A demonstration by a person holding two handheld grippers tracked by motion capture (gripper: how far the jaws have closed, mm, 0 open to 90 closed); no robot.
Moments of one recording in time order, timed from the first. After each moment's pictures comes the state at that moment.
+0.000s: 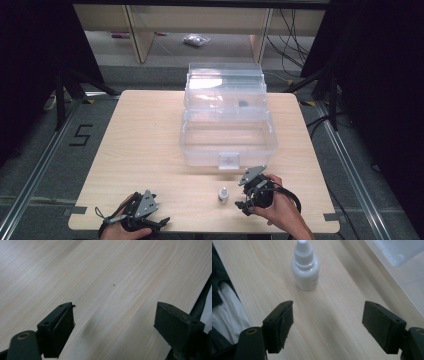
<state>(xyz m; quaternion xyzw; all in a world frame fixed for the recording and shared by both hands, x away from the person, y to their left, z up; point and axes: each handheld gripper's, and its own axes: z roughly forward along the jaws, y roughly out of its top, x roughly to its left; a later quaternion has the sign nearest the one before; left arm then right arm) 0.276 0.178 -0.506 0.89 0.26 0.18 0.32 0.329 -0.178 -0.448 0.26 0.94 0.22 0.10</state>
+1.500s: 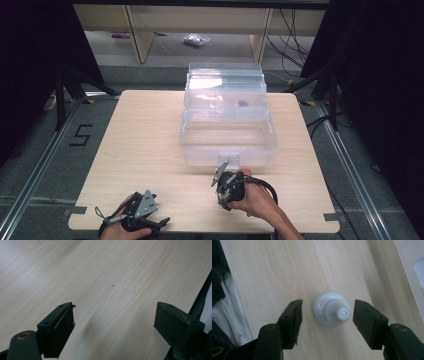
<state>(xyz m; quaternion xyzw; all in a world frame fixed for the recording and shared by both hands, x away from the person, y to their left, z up) 0.276 0.179 -0.503 0.90 0.25 0.17 0.32 0.352 -0.111 -0.454 0.17 0.97 0.14 0.05</state>
